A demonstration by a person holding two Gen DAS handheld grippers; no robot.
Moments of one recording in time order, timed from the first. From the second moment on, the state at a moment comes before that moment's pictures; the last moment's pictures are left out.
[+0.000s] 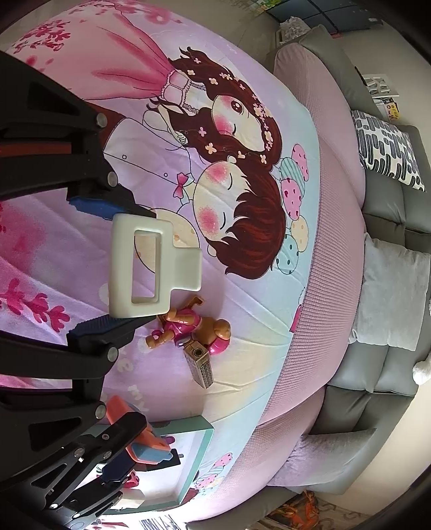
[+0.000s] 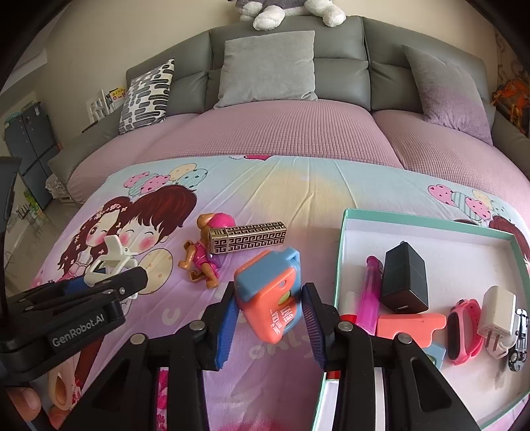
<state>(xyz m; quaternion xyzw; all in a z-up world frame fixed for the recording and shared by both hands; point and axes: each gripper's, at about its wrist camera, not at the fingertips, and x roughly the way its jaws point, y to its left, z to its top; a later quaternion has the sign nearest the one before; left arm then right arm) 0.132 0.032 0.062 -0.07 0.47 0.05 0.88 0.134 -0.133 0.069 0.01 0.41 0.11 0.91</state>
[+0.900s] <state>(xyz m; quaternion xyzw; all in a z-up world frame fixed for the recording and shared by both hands) 0.131 -0.079 0.112 -0.01 0.41 -0.07 0.91 0.113 -0.280 0.123 0.09 0.33 -0.04 0.94</state>
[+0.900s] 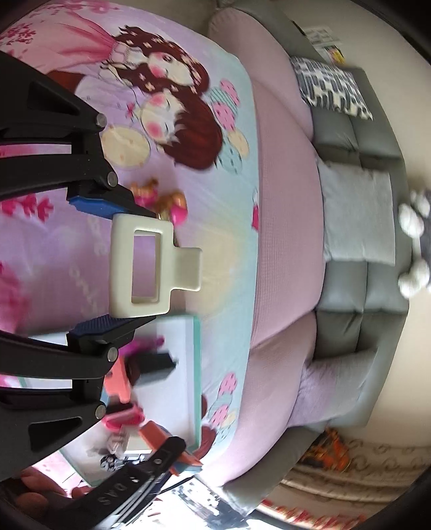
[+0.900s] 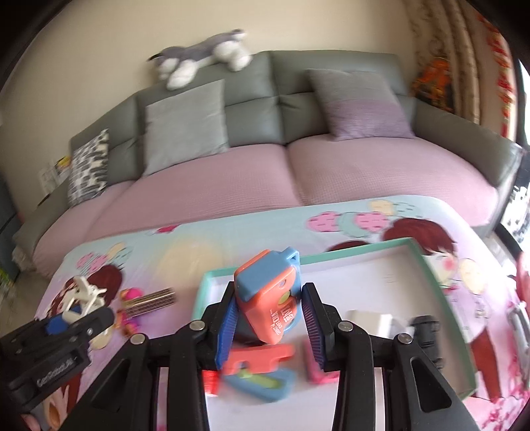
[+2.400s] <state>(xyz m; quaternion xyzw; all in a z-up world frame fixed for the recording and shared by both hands) 0.135 -0.210 0.055 0.11 0.48 -0.15 0.86 0.120 -0.374 0.082 0.08 0.37 -0.18 0.91</state>
